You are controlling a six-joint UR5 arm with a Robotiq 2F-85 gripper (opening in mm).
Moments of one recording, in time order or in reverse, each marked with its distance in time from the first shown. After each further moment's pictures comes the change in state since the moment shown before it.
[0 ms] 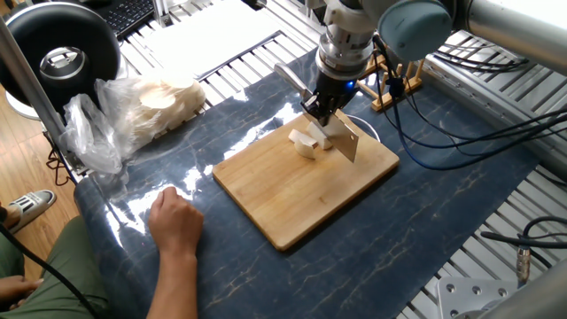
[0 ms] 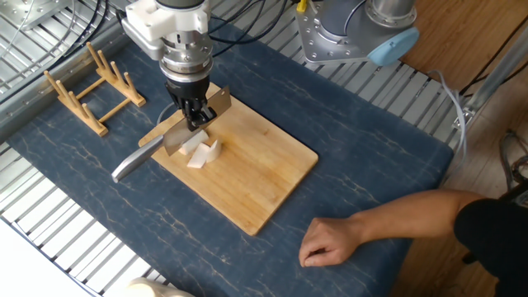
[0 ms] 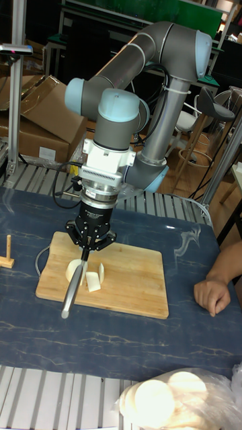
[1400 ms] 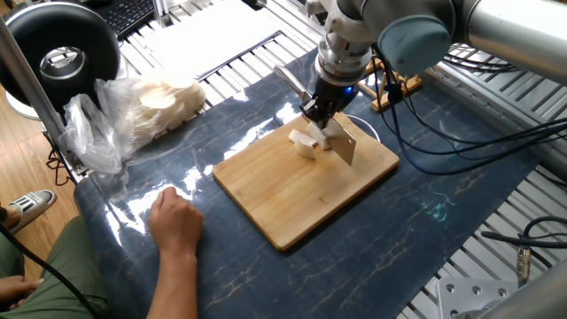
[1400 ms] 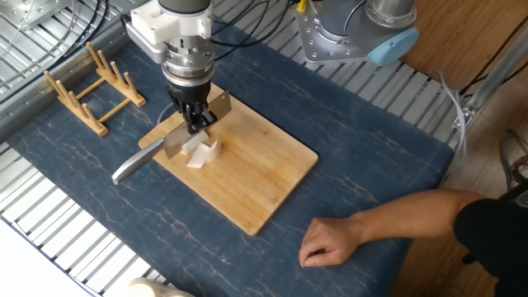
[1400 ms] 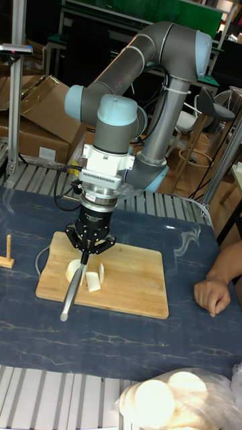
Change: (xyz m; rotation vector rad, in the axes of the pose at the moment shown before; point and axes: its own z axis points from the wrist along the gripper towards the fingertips) arm -0.008 0.006 0.011 -0.023 -0.049 0.001
